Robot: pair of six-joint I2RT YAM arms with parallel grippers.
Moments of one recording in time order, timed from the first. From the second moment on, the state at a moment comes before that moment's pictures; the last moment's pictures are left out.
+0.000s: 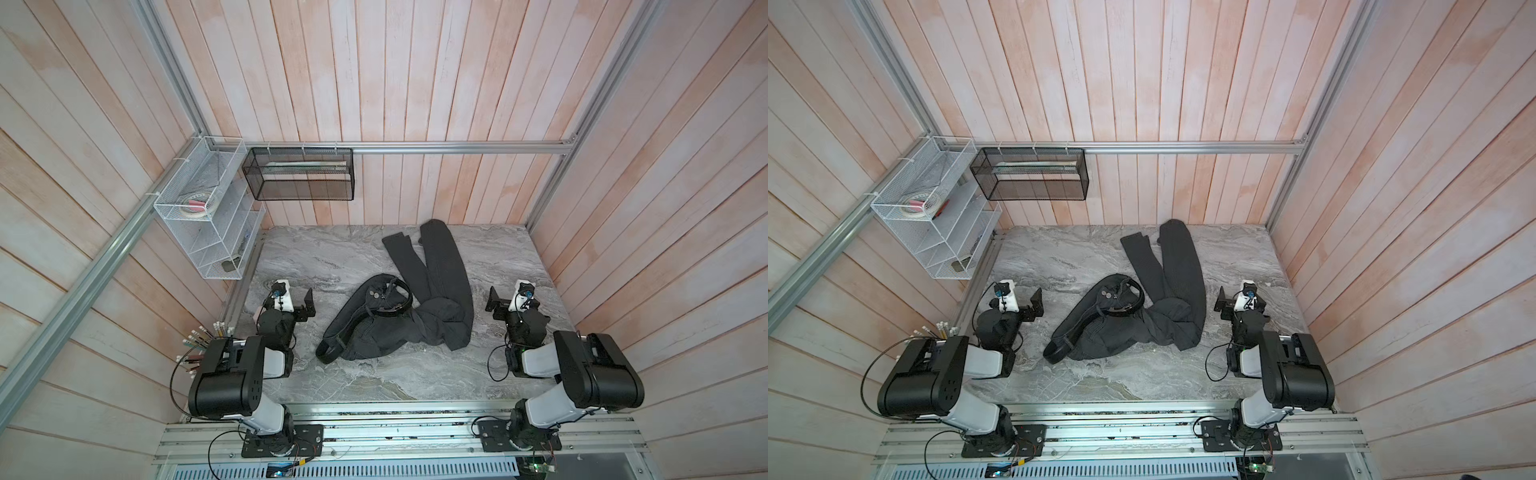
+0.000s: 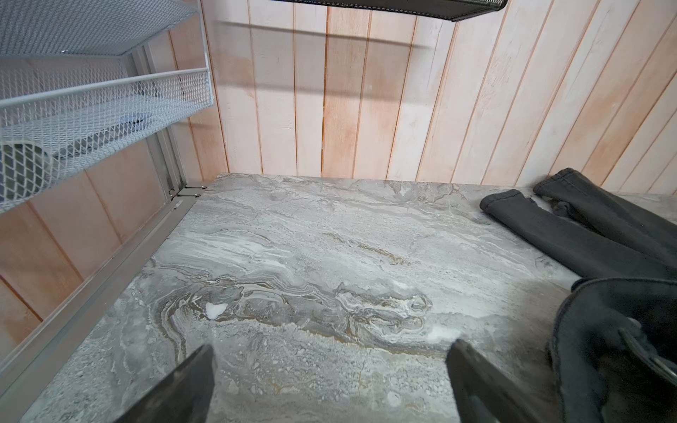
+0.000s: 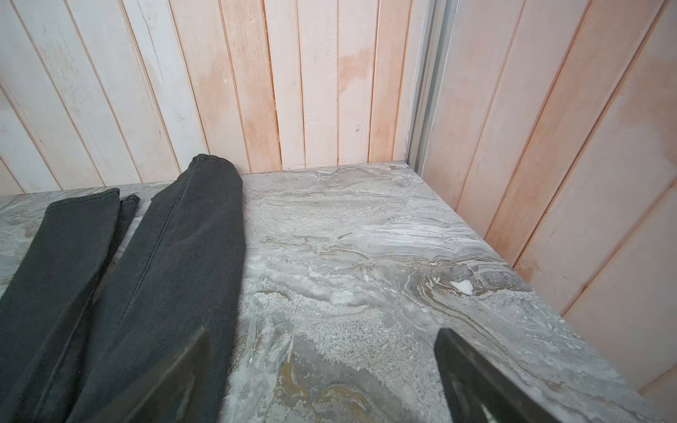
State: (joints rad) left arm 0.08 1.55 0.25 1.19 0.12 -0.03; right arm -0.05 1.55 0.21 1.25 0.03 0.05
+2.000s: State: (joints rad) left arm -0.41 1.23 0.64 0.33 -0.06 -0.09; right arm 0.59 1.26 0.60 0.45 0.09 -0.21
